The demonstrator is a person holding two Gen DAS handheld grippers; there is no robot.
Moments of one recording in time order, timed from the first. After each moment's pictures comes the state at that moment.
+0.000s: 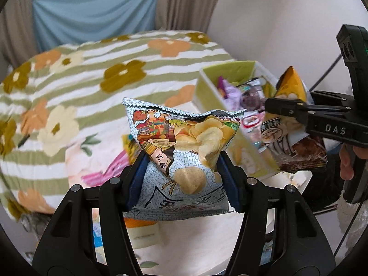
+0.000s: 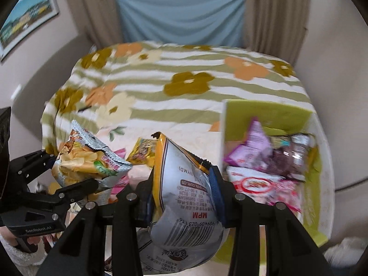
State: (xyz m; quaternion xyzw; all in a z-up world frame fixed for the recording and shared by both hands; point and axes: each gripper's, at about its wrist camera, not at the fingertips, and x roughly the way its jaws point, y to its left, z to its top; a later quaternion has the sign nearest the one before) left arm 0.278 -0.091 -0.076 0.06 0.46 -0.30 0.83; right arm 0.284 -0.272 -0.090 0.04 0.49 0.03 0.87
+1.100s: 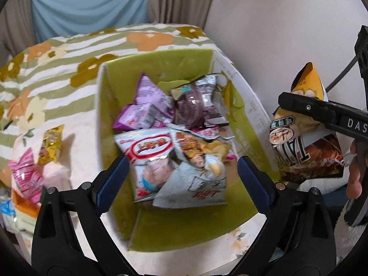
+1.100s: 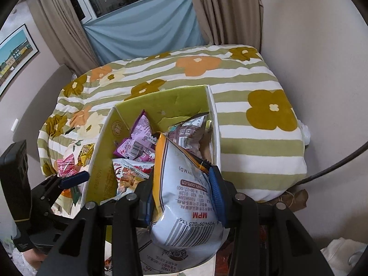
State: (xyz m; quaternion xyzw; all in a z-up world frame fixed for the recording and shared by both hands) left arm 0.230 -0.346 -0.128 0.04 0.48 -0.23 0.85; right arm 0.227 -0.532 -0.108 0.11 0.47 0.02 0.87
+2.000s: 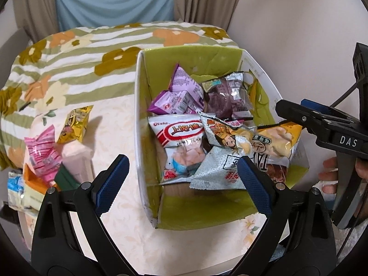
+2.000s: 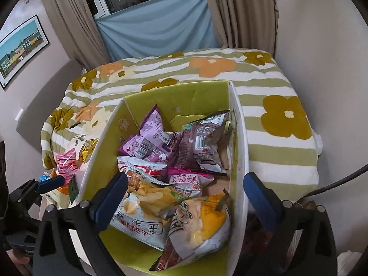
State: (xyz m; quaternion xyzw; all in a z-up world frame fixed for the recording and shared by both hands) left arm 0.219 -0.302 -0.131 0.02 0.49 -0.17 0.85; right arm 0.240 -0.508 -0.139 0.10 0.45 0.05 0.88
